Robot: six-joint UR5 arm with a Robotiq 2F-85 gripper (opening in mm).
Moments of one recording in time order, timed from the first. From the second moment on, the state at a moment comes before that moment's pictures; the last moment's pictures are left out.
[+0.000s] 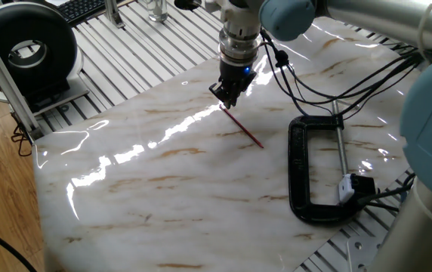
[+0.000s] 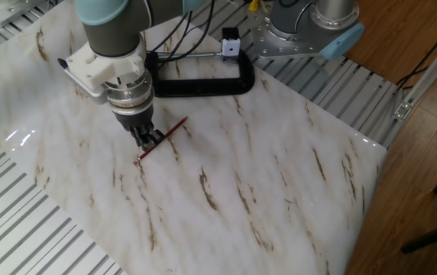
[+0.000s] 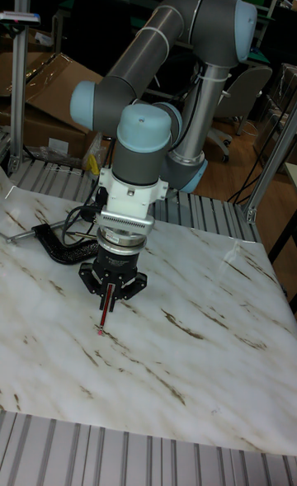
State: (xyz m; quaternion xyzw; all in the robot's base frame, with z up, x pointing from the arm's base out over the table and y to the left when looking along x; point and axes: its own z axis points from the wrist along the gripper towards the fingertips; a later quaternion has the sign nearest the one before) arm 0.567 -0.034 0.035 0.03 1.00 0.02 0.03
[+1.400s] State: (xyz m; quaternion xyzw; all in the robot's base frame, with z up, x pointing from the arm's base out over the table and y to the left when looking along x) arm 0.548 -0.053 0.093 0.03 1.00 0.00 0.03
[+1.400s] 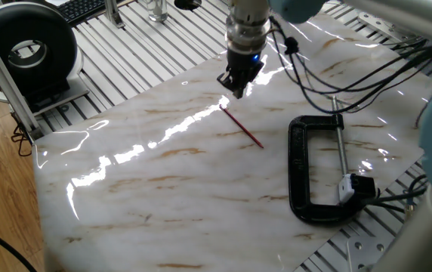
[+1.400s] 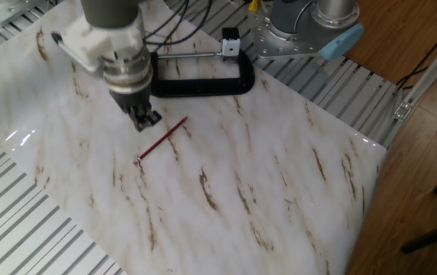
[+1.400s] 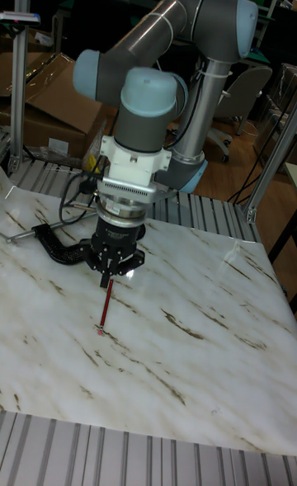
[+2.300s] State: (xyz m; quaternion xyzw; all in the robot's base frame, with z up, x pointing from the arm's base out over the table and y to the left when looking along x) arm 0.524 -0.089 0.100 0.03 1.00 -0.02 0.01
